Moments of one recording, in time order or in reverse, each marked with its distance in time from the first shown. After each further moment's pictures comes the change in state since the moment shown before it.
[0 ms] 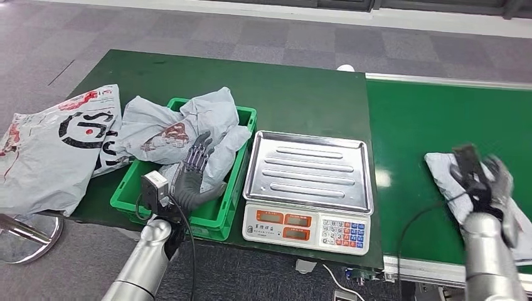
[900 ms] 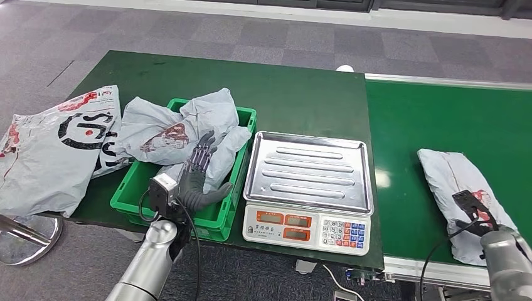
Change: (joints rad) left arm 0.007 -0.004 -0.054 -0.031 -0.031 0.094 0.000; right arm -0.147 -0.128 -0.079 0.511 0.251 0.283 0.268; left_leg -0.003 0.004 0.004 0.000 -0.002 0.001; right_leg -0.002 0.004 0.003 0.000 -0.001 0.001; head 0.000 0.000
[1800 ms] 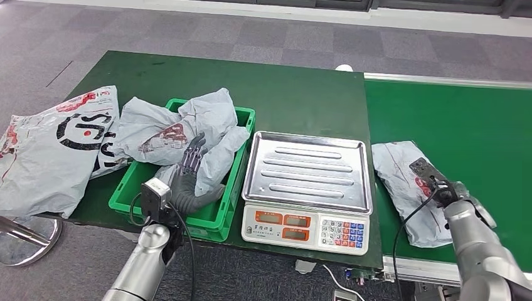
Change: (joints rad) left arm 0.035 0.034 0.000 -0.055 0.003 0.019 0.000; right arm -0.120 0.130 0.114 -0.037 0.071 -0.038 -0.225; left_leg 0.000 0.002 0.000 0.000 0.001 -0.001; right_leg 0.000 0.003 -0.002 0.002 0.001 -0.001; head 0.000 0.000
